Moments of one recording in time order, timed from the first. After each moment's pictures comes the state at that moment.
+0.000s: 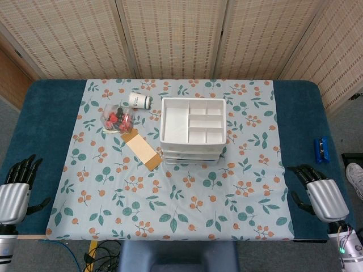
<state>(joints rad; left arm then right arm) -0.14 -1.08 -0.07 -1.74 1.45 1.48 0.14 0.13 -1.04 0.03 -1.72 -1.61 1.44 -0.04</state>
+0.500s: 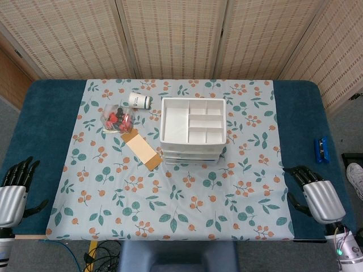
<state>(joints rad) -0.13 -1.08 -0.06 -1.72 1.48 1.49 0.10 0.14 -1.05 0.02 -1.74 -1.62 1.44 -0.05</state>
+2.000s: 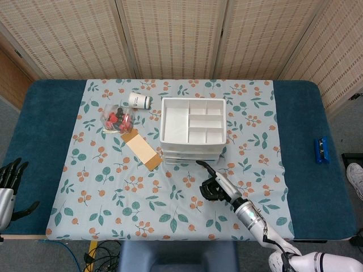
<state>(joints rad) -0.10 -1.05 -0.06 -1.68 1.49 1.52 0.00 0.52 -1.49 0.20 -1.74 -1.25 0.85 0.52</state>
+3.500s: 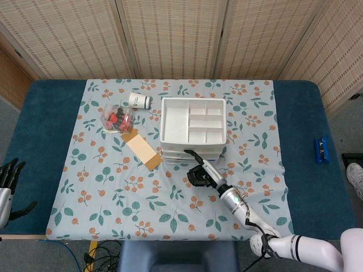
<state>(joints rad) -0.09 -1.04 -0.07 -1.67 1.47 1.50 0.00 0.64 -1.64 0.28 -1.53 -1.22 0.80 0.63</state>
